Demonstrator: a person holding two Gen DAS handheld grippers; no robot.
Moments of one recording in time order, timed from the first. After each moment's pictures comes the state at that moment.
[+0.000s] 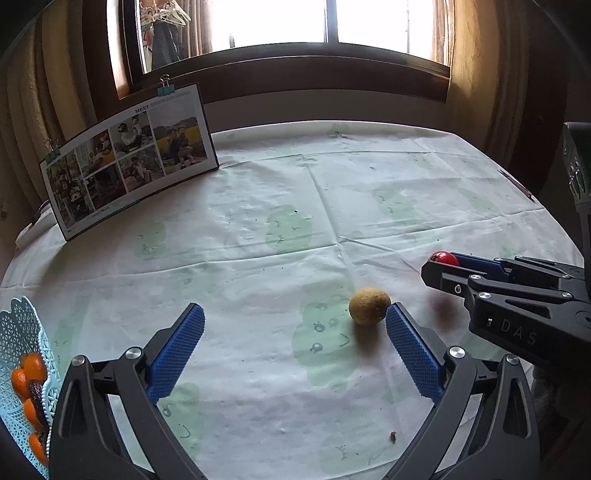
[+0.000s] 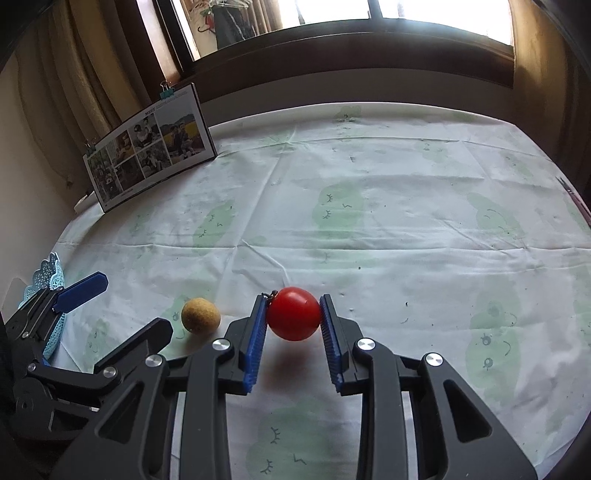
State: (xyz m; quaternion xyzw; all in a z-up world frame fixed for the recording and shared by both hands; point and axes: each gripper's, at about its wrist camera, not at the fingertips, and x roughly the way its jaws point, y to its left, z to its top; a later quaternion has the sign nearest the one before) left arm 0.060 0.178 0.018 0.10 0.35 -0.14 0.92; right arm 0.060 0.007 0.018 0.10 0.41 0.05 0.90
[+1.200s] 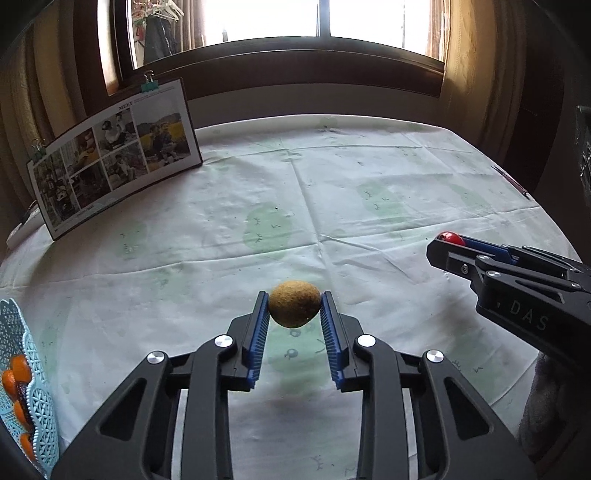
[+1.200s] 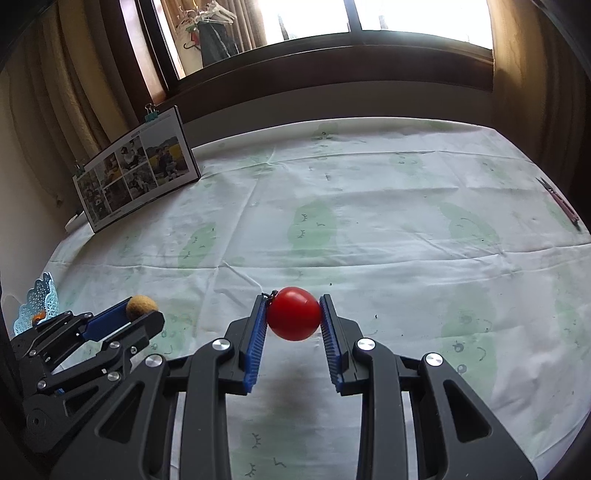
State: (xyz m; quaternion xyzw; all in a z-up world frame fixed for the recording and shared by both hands) left arm 0.062 0.166 0.015 0.10 0.36 -0.15 0.92; right arm 0.055 -0.008 0.025 0.12 0.39 0.02 0.91
